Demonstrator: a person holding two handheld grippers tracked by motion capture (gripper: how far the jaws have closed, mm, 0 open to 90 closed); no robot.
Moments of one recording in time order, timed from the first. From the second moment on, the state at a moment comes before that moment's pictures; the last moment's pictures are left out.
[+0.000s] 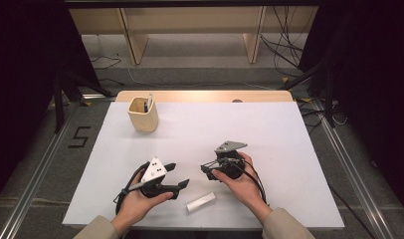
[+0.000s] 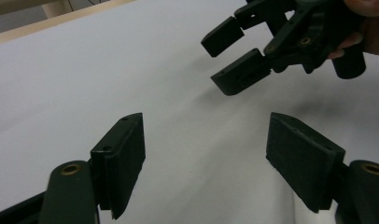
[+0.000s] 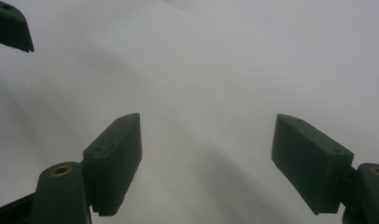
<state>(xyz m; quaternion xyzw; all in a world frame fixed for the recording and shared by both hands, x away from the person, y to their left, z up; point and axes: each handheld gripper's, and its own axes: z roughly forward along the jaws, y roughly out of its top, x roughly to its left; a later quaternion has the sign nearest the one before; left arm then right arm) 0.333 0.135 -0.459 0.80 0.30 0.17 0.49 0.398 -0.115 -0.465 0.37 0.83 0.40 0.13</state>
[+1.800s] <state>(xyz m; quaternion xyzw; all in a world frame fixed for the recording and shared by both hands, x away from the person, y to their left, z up) 0.306 0.082 -0.490 0.88 0.23 0.08 0.40 0.391 -0.135 -0.470 0.37 0.83 0.40 0.13</state>
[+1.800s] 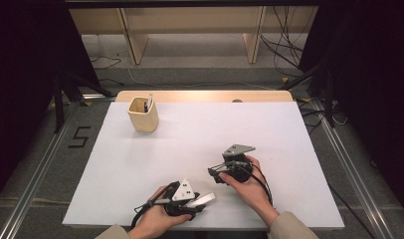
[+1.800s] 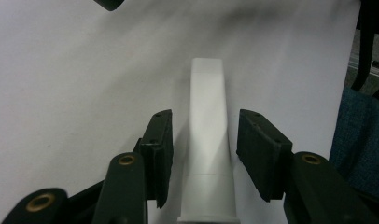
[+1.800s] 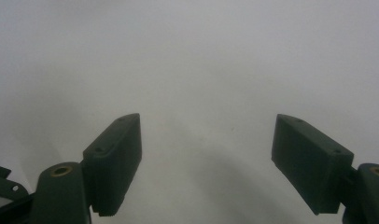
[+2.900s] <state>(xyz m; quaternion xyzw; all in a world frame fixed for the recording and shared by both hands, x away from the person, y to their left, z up) 0.301 0.074 -0.492 0.88 0.25 0.10 0.38 0.391 -0.135 -0.470 0.37 0.83 0.40 0.13</state>
